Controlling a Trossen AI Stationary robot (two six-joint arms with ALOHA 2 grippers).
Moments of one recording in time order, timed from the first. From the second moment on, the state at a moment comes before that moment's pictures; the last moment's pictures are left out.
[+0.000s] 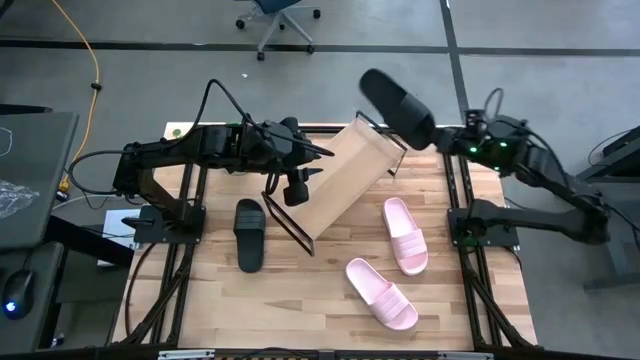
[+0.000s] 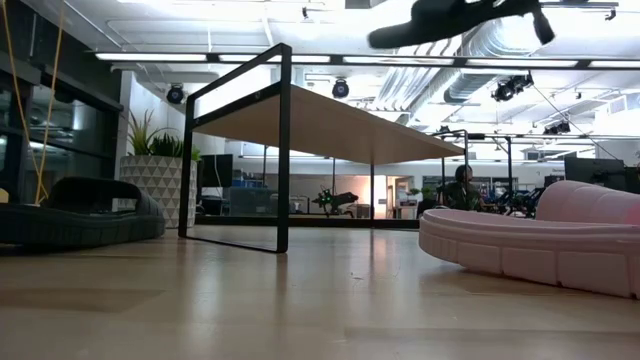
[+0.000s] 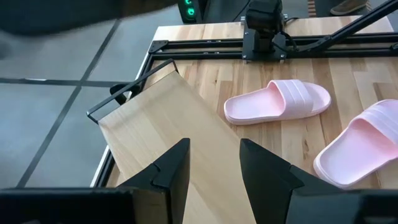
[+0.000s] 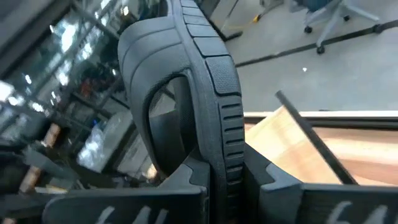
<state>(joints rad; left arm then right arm) 0.12 1.57 1.86 -0.92 -0.26 0.06 -0.43 0.65 1.00 -0.57 0.19 0.85</state>
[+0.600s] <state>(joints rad) 0.12 1.57 1.86 -0.92 -0.26 0.05 -0.38 0.36 0.61 -0.30 0.16 1.18</state>
